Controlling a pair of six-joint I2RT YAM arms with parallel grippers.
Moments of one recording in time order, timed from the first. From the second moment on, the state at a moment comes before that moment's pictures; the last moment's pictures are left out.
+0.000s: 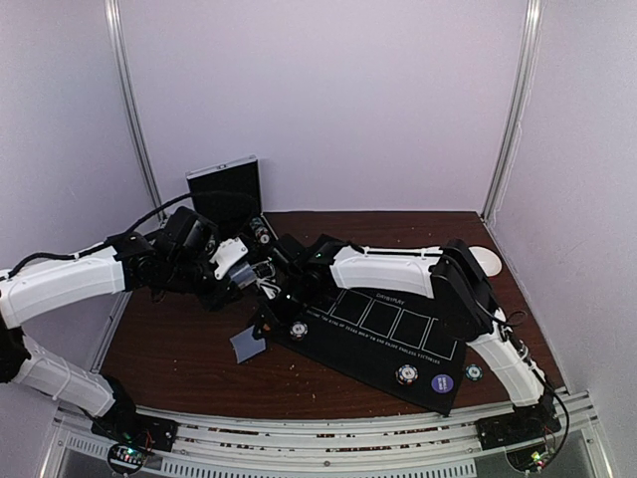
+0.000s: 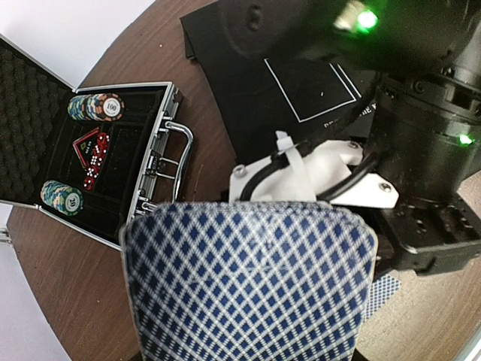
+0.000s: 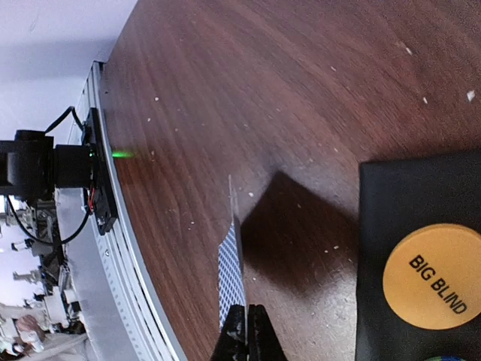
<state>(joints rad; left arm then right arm) -0.72 1.28 0.98 -0.58 -0.10 0.25 0.98 2.45 2.07 -0.62 -0.62 0.37</state>
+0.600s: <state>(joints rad) -0.71 1.25 0.98 -0.58 -0.11 0.25 1.02 2.55 2.24 -0.92 -0.51 0.00</state>
